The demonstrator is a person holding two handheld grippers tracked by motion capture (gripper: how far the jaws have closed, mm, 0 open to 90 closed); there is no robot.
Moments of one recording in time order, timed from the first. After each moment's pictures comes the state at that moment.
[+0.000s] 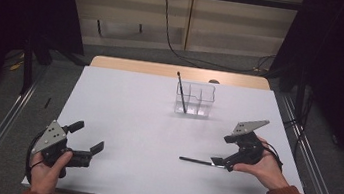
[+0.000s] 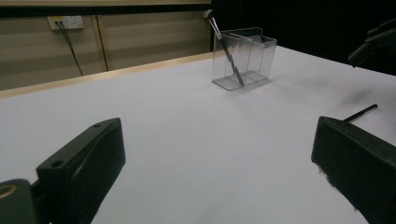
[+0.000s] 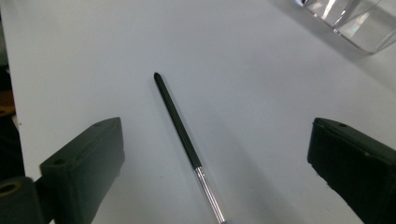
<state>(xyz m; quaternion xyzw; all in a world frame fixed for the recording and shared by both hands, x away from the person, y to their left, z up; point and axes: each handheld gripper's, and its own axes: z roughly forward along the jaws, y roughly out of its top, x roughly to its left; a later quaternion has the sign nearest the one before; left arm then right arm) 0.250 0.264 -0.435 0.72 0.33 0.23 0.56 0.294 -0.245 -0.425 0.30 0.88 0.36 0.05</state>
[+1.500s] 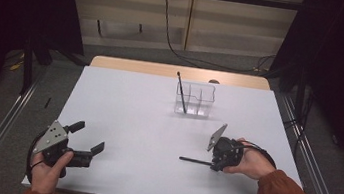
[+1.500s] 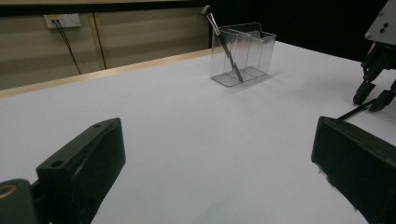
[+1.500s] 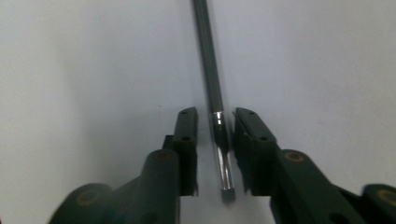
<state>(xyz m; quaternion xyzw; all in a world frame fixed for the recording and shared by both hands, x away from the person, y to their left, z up) 0.251 0.264 -0.435 0.73 0.33 0.23 0.55 0.303 -0.202 -0.449 0.17 0.98 0.12 0.01</state>
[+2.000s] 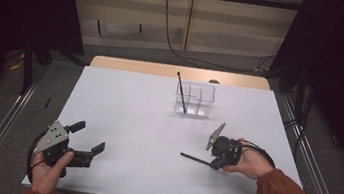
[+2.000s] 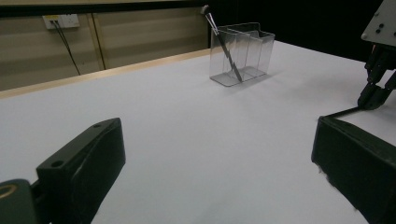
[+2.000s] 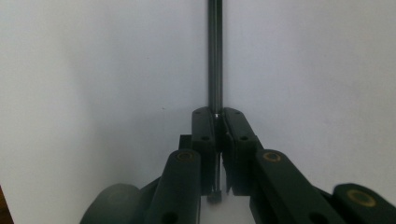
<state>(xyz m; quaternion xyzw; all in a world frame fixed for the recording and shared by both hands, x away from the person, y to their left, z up) 0.251 0.263 -0.436 0.73 0.33 0.23 0.55 0.306 -0.201 -0.449 0.19 0.98 0.12 0.00</state>
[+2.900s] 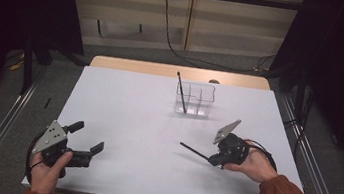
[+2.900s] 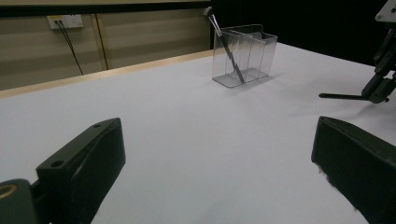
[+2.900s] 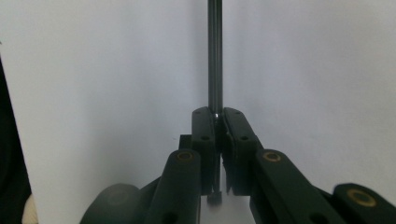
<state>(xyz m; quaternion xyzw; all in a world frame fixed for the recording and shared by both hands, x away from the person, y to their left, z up) 0.250 0.265 -0.435 0.73 0.33 0.23 0.55 0.300 -0.217 -0.438 0.24 0.94 0.23 0.00</state>
